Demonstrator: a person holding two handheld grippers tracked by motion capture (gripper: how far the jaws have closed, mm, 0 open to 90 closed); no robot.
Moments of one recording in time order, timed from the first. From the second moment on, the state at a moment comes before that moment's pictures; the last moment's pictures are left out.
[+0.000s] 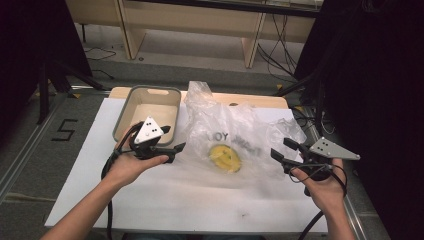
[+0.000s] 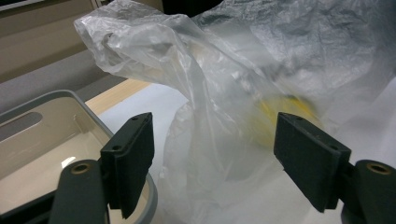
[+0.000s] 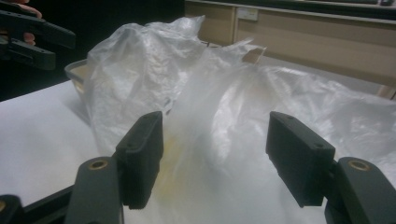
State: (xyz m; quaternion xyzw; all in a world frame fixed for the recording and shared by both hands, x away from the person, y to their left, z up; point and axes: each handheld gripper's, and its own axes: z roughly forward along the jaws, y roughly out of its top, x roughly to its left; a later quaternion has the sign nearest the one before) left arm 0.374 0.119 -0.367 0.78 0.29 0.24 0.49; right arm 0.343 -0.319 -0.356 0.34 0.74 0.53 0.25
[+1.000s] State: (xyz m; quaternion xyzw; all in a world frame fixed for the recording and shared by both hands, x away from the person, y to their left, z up) left arm 0.344 0.137 -0.414 0.80 0.29 0.22 0.47; right arm 0.315 -0.303 -0.414 0.32 0.77 0.51 0.18
